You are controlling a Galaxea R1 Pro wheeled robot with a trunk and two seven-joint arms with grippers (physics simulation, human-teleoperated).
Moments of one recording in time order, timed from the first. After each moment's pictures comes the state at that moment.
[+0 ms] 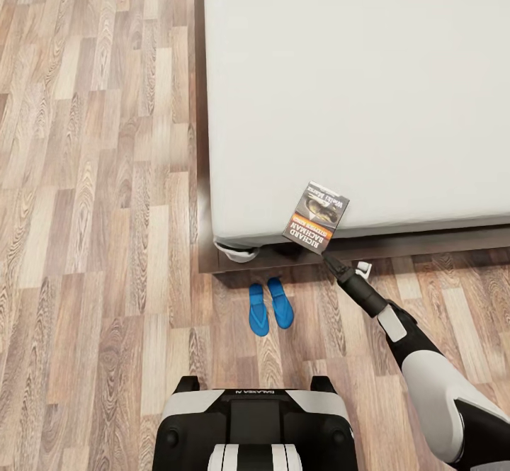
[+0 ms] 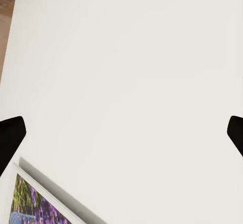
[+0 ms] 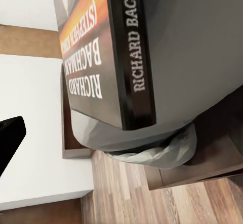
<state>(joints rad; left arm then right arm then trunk) 0.23 0.42 -0.68 0.01 0.57 -0.13 0.25 -0.88 -0.09 -0.40 -0.45 -0.47 0.27 1.17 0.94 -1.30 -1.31</state>
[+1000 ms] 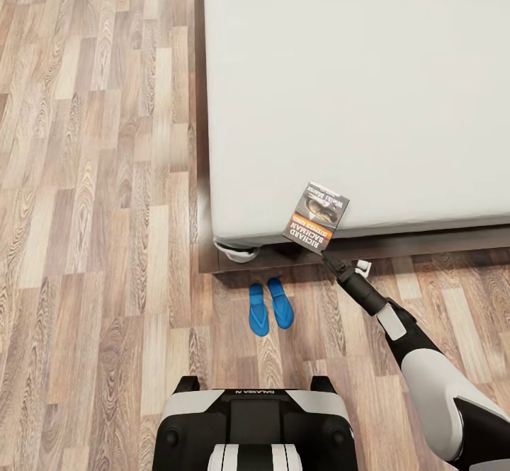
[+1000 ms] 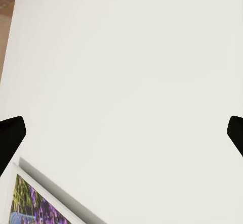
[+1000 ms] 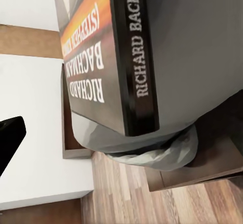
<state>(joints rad) 0.23 0.42 -0.68 0.01 0.57 -0.13 0.24 -0.89 -0.09 -0.40 -0.44 -0.47 0.27 1.16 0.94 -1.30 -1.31</state>
